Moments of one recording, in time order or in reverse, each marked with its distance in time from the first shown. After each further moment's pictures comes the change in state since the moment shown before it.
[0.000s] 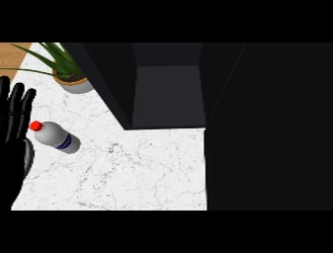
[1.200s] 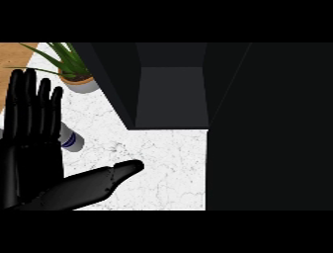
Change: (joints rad) left arm -0.169 -0.076 -0.310 -0.074 -0.277 0.568 0.550; right arm 0.344 -0.034 0.008 -0.304 -0.286 0.187 0.200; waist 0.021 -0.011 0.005
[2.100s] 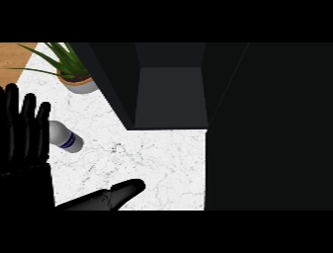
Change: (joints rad) left arm 0.016 0.001 -0.105 -0.119 -0.228 0.074 0.223; right arm 0.061 0.006 -0.063 -0.008 -0.047 0.072 -0.002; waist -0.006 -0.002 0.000
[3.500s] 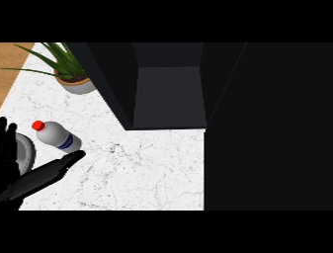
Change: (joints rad) left arm 0.272 0.134 0.372 0.270 0.424 -0.097 -0.432; right arm 0.130 -0.030 -0.115 0.020 -0.089 0.127 -0.116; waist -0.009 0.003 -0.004
